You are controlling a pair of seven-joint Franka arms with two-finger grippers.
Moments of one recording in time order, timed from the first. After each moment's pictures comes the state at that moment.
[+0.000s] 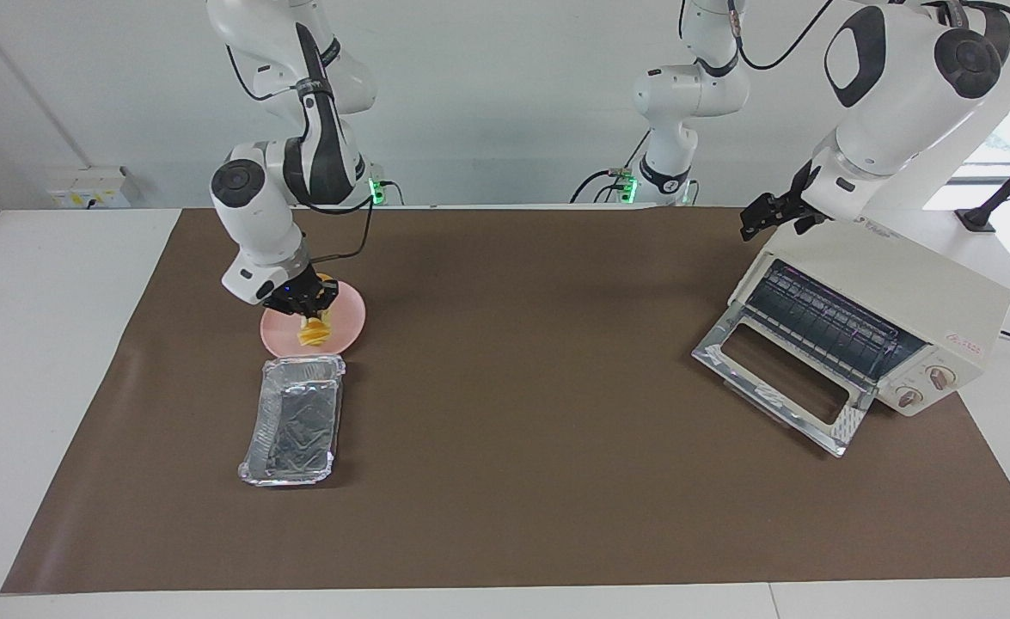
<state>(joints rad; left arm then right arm) -0.02 -0.01 -0.06 -1.68 -0.06 1.43 -0.15 0.03 0.02 0.02 -2.08 0.01 2.02 -0.10</state>
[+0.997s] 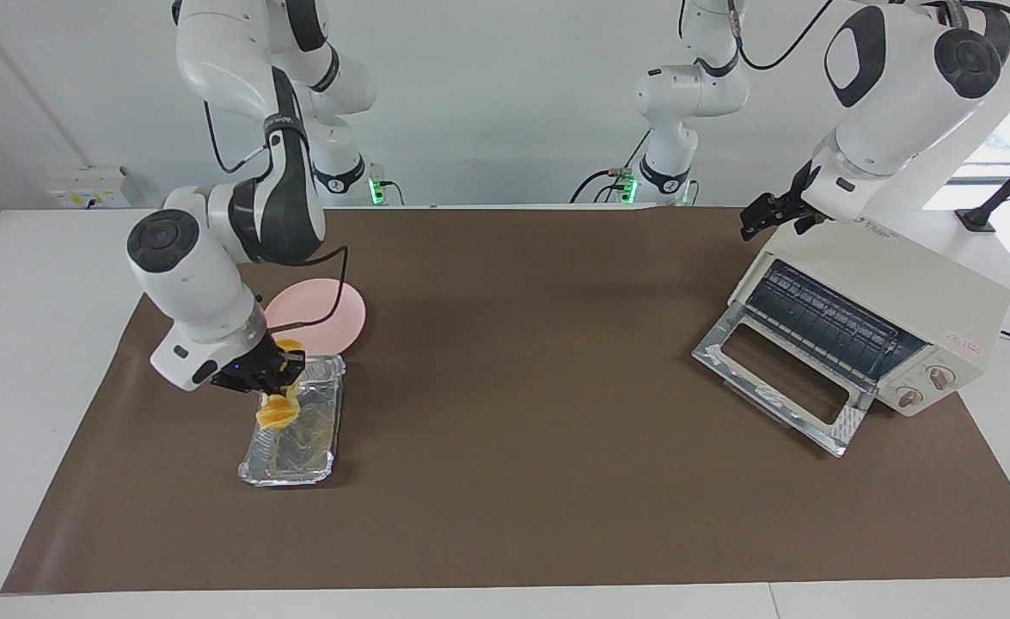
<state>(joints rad) -0.02 -0.01 -0.06 -1.68 -0.06 1.43 -0.15 0.03 0.49 0.02 -1.43 -0.02 1.93 -0.11</state>
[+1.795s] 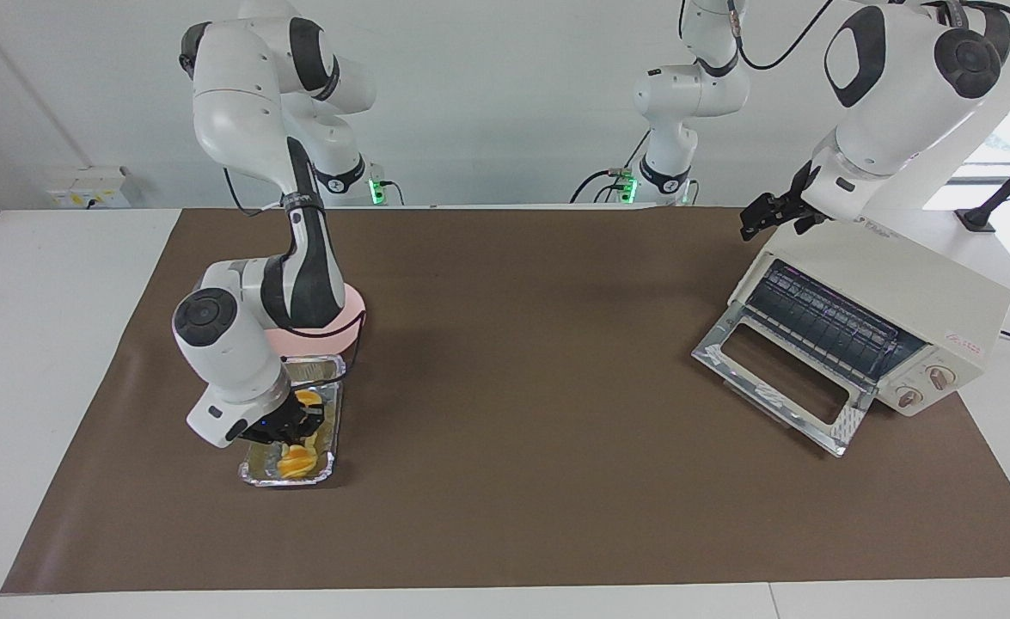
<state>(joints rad) -0.02 -0.01 -0.06 -1.68 -0.06 1.43 -0.15 0.04 0.60 0.02 -1.51 -0.02 2.16 -0.11</state>
